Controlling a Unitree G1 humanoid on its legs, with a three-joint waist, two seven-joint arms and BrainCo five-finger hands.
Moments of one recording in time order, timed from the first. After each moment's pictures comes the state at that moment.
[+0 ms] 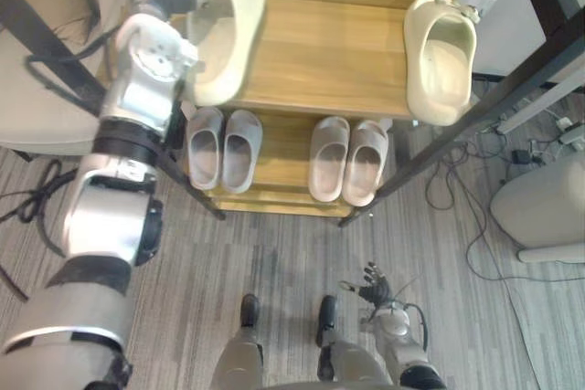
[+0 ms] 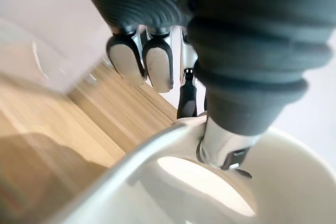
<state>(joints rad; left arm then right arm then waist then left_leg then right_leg) -1.27 0.49 -0.19 0.81 0.32 0.01 0.22 -0.04 0.00 0.01 0.76 0.00 -0.09 -0.20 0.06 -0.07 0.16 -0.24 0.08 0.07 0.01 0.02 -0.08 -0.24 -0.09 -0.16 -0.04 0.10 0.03</state>
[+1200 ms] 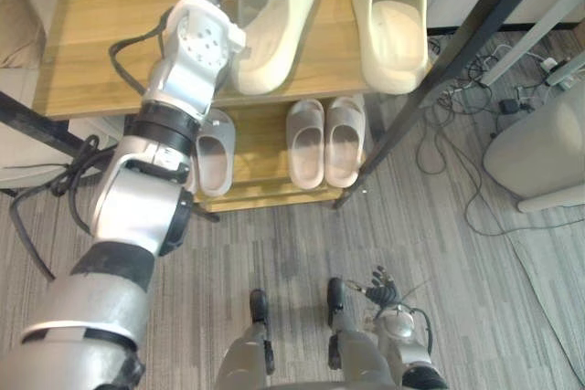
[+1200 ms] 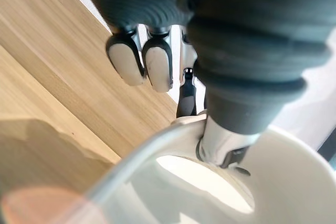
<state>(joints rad) -1.38 0.40 -0.24 0.86 0.24 0.00 0.26 -0.05 0.00 -0.03 0.78 0.08 -0.09 -0.24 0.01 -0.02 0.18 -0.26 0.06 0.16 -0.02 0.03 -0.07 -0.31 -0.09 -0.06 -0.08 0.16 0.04</state>
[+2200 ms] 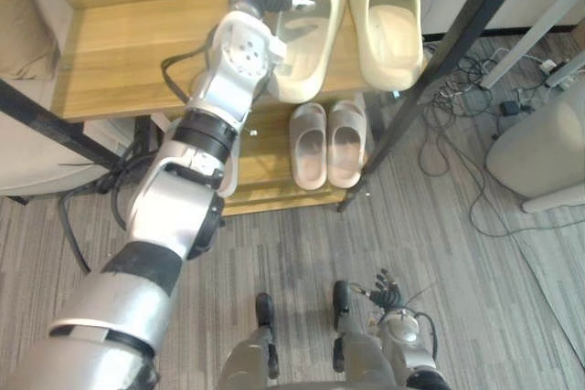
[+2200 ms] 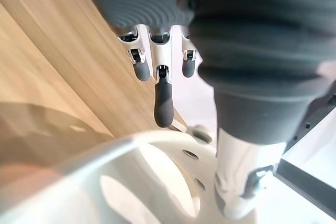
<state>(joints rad) -1.35 0.25 -0.19 0.89 0.17 0.01 0.26 -0.03 -0.02 -0.03 0.79 0.08 -0.11 -0.22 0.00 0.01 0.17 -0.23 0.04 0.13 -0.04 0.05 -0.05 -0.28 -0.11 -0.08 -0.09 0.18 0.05</state>
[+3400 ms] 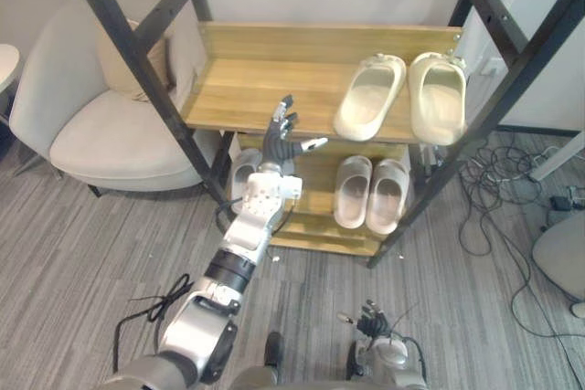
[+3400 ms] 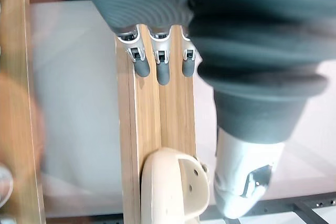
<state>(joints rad) -0.61 0.01 -0.27 0.45 -0.14 -0.10 0.26 0.02 0.04 0.01 0.88 0.08 -0.06 -0.20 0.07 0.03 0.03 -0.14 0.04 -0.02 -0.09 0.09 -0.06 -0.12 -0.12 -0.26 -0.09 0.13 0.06</state>
